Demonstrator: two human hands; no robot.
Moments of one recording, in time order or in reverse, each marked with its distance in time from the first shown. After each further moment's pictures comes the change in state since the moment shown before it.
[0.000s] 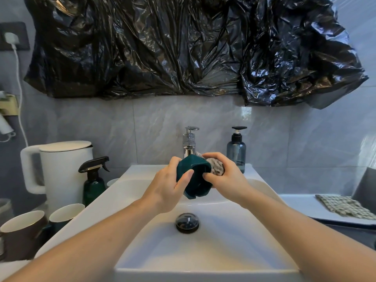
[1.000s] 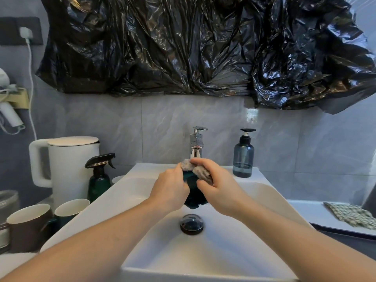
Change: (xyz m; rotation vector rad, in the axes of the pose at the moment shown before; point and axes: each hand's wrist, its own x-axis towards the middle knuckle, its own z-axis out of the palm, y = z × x) left_hand 0.006 0.006 0.007 0.365 0.005 -0.246; right_hand -0.011 -0.016 0.031 -0.265 -0.098 -0.137
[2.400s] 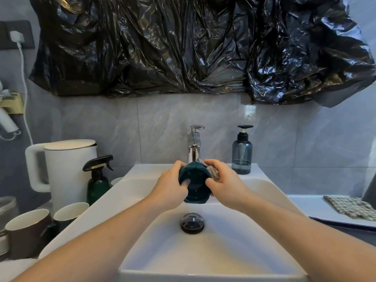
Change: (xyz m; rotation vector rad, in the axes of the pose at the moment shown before) left_hand 0.003 -0.008 0.002 -0.340 -0.106 0.011; right_hand 0.005 0.019 -0.006 0.087 0.004 0.200
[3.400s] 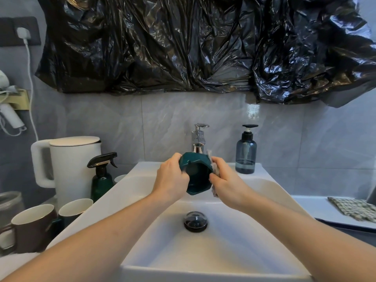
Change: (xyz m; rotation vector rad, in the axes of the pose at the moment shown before) left_hand 0.002 0.015 -0.005 0.032 0.223 -0.040; right_hand -0.002 -0.008 0.004 0.078 -0.091 -0.008
